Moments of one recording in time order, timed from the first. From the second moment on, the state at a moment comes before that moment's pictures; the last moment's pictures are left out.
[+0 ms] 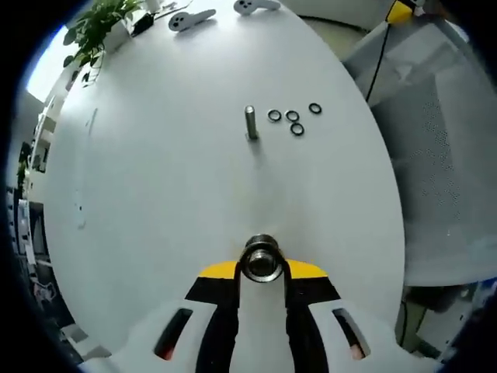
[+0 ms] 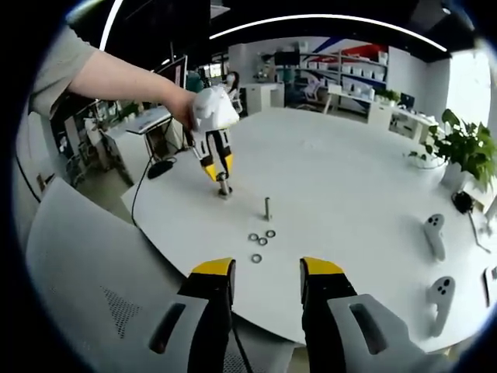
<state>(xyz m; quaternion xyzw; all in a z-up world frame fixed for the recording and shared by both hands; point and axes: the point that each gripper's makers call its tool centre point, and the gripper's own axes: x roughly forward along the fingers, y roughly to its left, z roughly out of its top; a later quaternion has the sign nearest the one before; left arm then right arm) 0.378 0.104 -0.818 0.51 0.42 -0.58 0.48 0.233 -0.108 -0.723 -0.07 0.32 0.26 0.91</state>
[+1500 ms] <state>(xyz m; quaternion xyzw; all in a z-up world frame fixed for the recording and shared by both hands) 0.356 0.119 -0.791 0.28 0.38 -0.47 0.75 0.227 -0.104 -0.735 -0.09 0.35 0.28 0.89</state>
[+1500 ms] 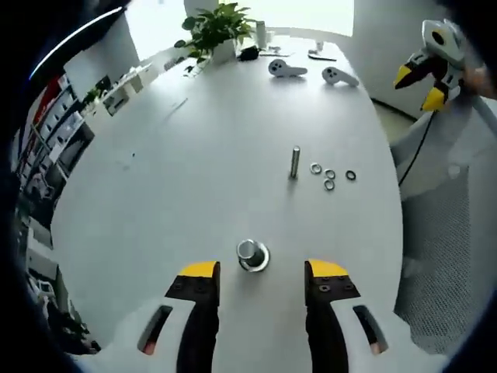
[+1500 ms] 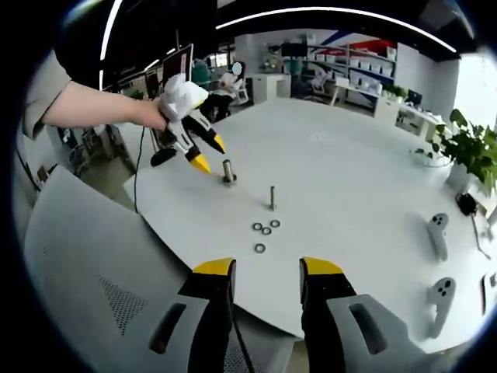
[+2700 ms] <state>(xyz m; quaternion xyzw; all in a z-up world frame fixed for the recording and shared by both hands) 0.260 0.166 -0.659 0.05 0.23 -0.36 0.90 0.219 -0.098 -0.741 -0.09 0.37 0.29 0.88</state>
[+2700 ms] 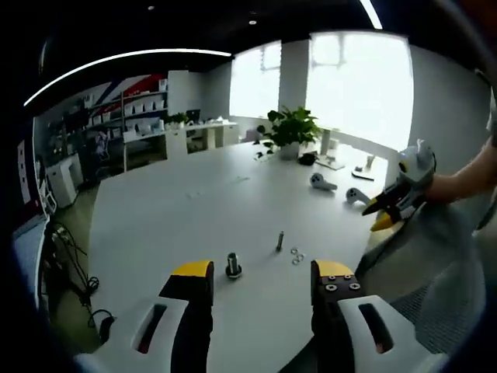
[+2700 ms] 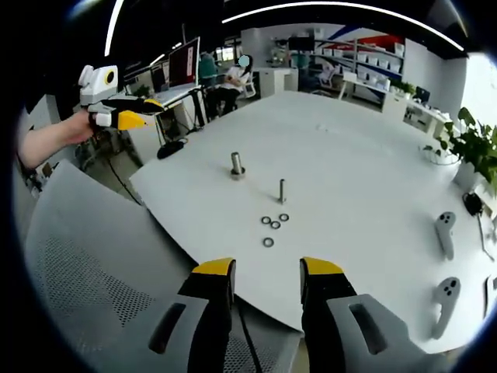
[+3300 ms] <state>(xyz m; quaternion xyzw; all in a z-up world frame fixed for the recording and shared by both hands) 0.208 0.166 -0.673 0.01 0.25 -0.35 0.90 0.215 -0.095 -0.746 -0.10 0.38 0.30 0.87</state>
